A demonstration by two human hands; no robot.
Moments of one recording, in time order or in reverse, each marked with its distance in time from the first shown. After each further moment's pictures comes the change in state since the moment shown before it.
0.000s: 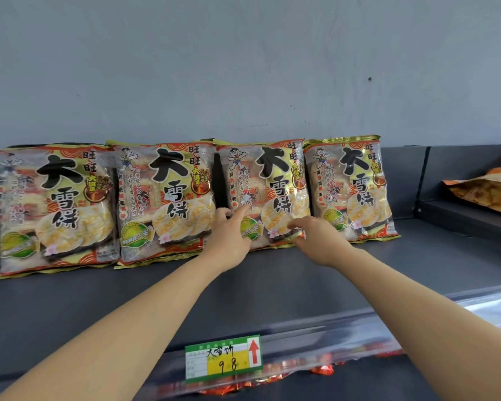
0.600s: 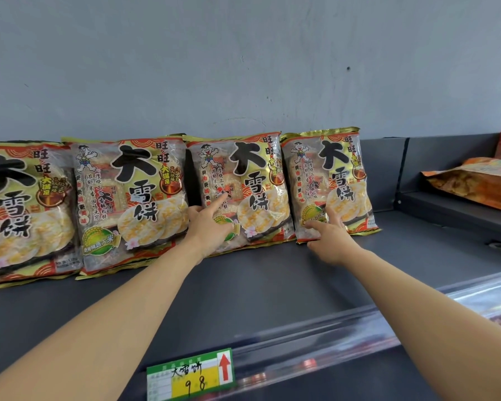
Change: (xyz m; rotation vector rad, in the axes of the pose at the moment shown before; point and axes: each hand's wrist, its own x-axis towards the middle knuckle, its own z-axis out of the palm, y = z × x) left_hand 0.031 0.006 0.010 -0.307 0.017 -0.137; right_hand 0.017 0.084 0.012 0.050 -0.015 0.248
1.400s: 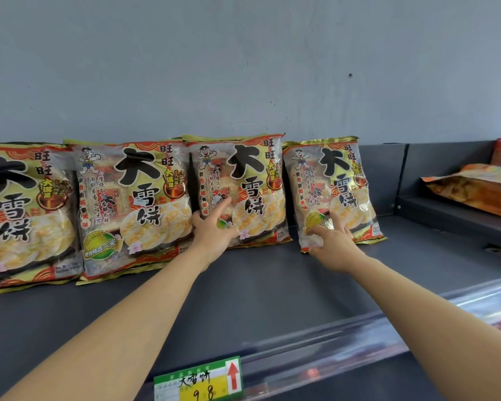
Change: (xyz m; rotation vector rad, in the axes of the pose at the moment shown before) left_hand 0.005 -0.010 0.004 -0.079 -0.033 -0.031; right_hand -0.013 -0.012 -0.005 -0.034 0.006 0.032
